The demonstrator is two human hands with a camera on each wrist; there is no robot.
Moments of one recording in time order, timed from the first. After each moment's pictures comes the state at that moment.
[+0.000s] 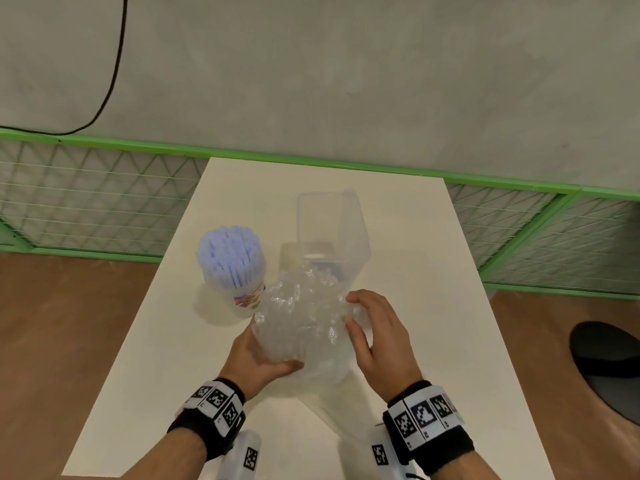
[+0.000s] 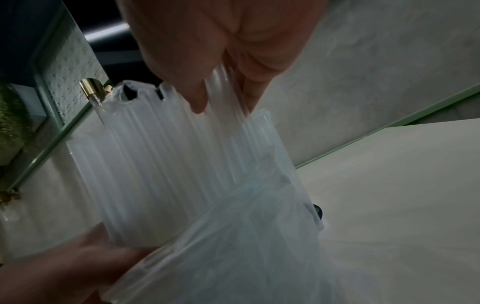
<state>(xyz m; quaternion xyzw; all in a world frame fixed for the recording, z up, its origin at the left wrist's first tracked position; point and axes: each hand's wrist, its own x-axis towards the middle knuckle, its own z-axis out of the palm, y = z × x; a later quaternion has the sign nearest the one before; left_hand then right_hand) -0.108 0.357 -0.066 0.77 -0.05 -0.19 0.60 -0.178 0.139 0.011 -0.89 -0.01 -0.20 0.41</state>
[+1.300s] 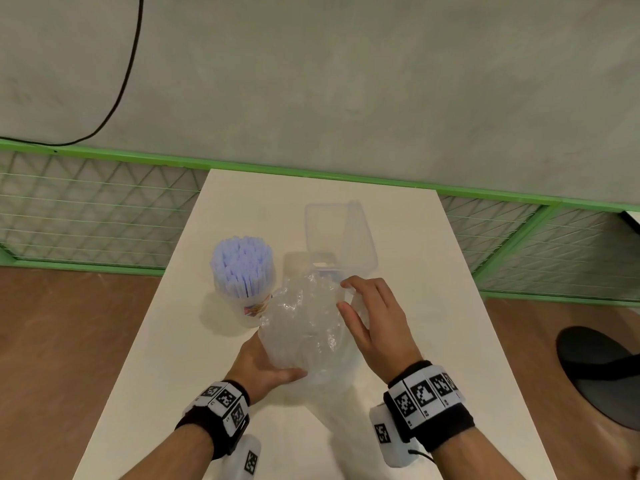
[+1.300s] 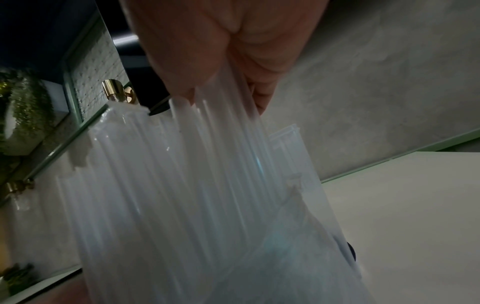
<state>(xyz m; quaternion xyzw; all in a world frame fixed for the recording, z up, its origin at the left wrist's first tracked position) -0.096 0.369 -0.079 0.74 -0.07 -0.22 0.63 -0.153 0.158 0.042 -0.92 -0.02 -0.18 0.36</state>
